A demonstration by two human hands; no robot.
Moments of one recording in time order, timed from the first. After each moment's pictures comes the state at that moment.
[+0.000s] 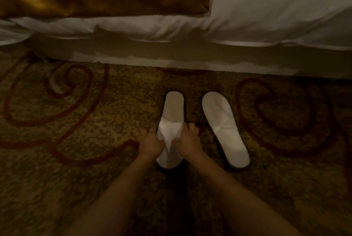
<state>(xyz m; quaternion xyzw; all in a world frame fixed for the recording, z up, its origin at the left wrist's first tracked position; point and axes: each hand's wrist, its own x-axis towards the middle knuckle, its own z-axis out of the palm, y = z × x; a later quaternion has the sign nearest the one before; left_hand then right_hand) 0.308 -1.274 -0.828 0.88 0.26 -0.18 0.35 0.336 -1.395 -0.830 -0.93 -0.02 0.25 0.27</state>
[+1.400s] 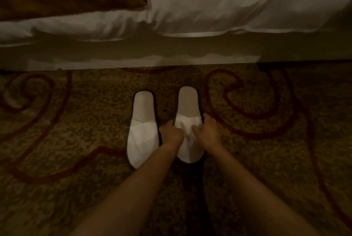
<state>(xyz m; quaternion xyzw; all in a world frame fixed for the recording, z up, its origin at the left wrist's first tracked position) 0.346 -1.409 -0.812 0.80 0.28 -0.23 0.47 0.347 -1.517 -0.817 -0.91 0.14 0.16 0.35</state>
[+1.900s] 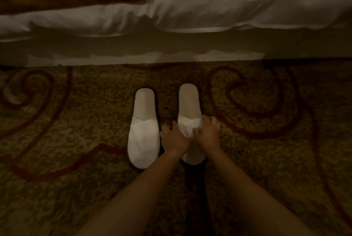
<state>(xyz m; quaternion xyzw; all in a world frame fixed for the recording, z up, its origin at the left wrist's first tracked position) 0.329 -1.415 -0.823 0.88 0.21 -0.27 0.34 0.342 -1.514 -0.843 -0.94 0.13 0.10 0.29</state>
